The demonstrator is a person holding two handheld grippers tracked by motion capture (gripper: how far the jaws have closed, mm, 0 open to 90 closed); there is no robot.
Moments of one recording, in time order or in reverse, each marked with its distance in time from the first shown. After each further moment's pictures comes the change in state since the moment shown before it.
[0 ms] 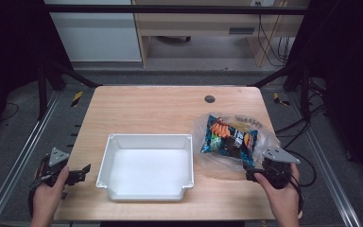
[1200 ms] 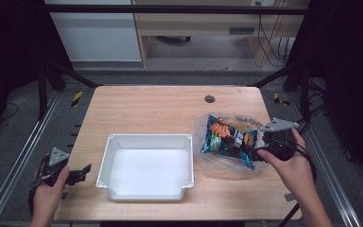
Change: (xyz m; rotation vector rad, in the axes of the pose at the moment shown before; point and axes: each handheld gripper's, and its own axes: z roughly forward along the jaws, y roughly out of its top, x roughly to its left) left arm -0.001 0.001 0.001 -0.002 -0.015 0.012; right arm -0.022 0.084 -0.007 0.129 0.072 -0.206
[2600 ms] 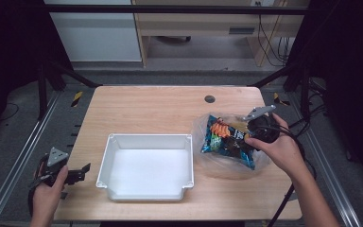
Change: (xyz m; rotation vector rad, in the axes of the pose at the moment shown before) left arm 0.001 0.000 -0.002 -0.019 0.005 -0.011; right arm -0.006 0.036 0.042 0.113 0.130 -0.145
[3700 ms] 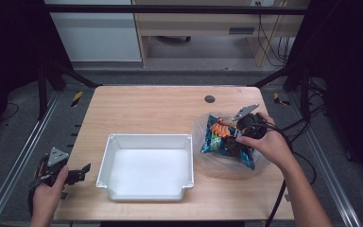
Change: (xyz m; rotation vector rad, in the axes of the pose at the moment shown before) left arm 0.000 0.000 0.001 0.003 -0.004 0.003; right arm -0.001 0.011 0.041 0.047 0.061 -0.088
